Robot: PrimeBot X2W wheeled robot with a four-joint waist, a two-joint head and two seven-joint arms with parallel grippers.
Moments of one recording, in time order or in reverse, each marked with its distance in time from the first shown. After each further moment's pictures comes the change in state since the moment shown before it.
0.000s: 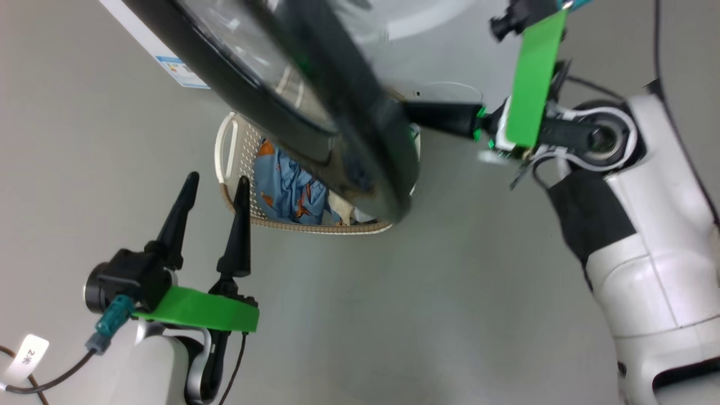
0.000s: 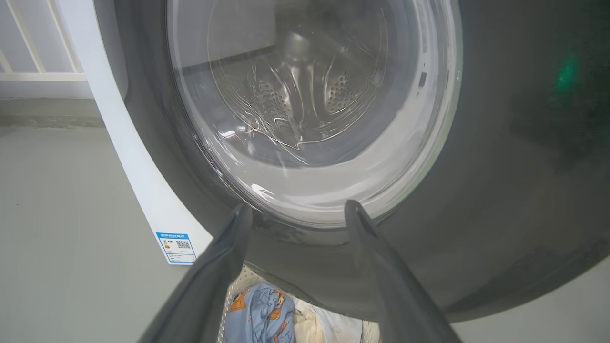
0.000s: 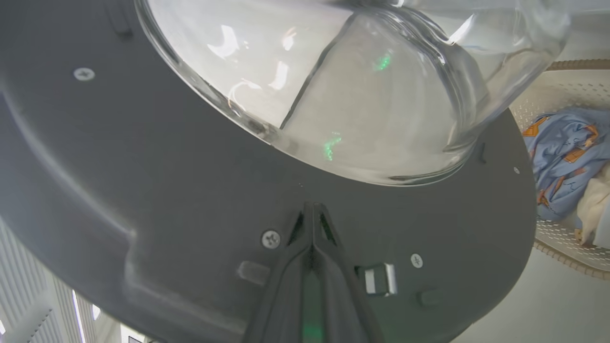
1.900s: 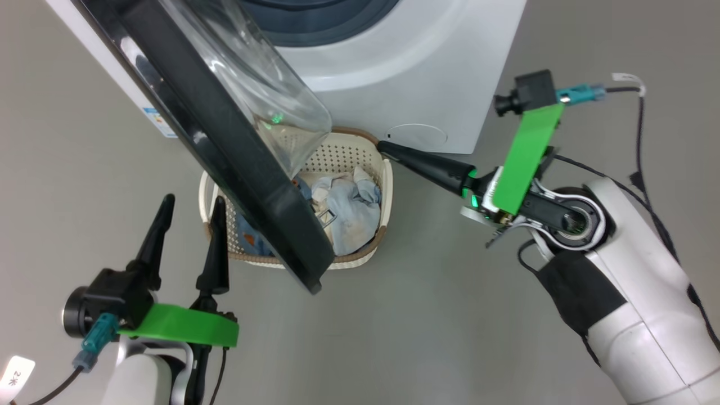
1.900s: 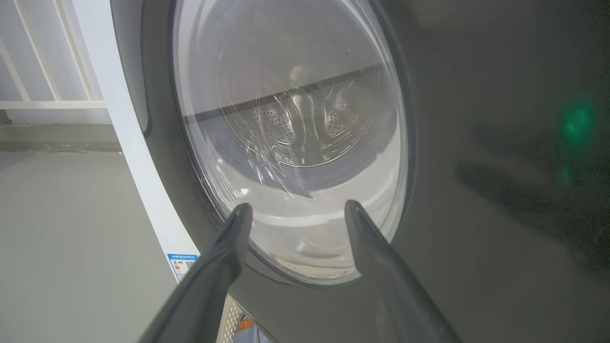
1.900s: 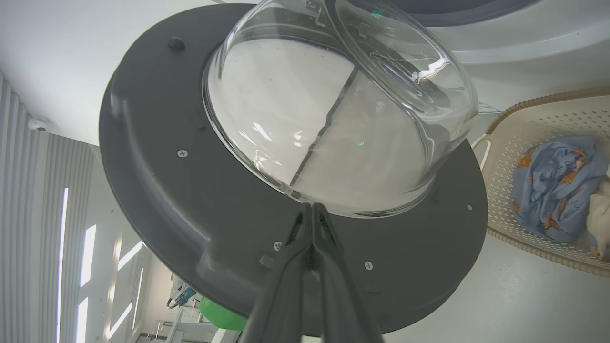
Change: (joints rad) left arm 0.058 0.001 0.069 0.005 0.049 -0.035 0.000; right arm 0.191 -0.092 0.243 -0.085 0.234 0.000 -0.400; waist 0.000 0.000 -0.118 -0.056
